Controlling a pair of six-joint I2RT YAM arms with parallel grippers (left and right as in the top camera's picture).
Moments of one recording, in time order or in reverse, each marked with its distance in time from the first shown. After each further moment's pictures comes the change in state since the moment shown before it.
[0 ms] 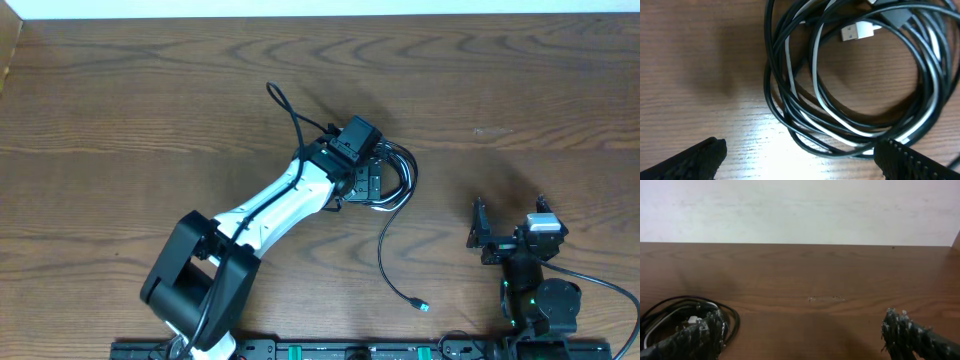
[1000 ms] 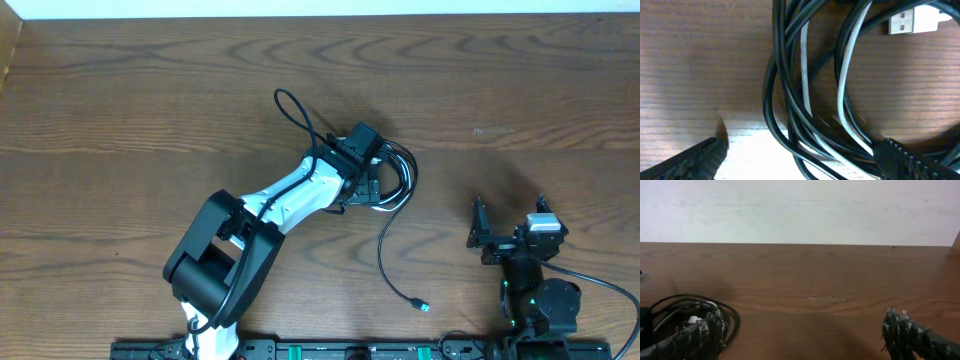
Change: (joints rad) left arm 0.000 0.111 0.001 0.034 -0.003 -0.083; right arm 0.000 0.000 0.000 0.000 0.000 0.000
